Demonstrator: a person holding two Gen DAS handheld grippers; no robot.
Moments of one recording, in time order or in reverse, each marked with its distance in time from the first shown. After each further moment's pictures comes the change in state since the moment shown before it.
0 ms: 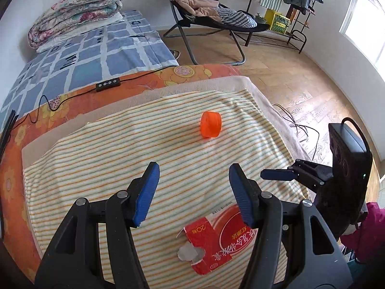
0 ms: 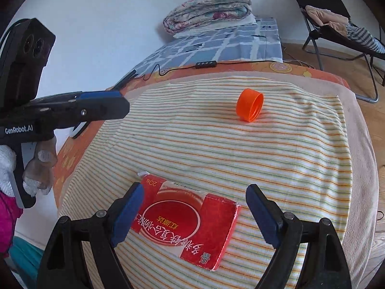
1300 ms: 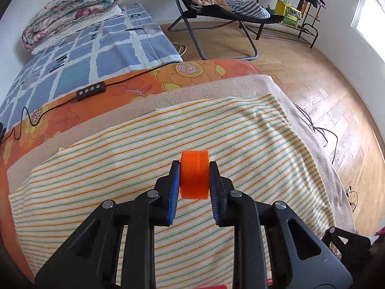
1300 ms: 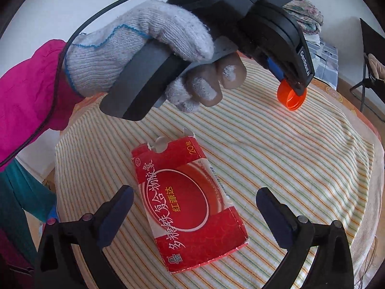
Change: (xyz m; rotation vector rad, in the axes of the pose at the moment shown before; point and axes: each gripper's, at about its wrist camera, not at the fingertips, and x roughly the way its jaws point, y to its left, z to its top) left arm 0.083 0.003 0.035 0.013 0.020 0.083; right arm 0.017 0.058 -0.031 -0.440 0.152 0.061
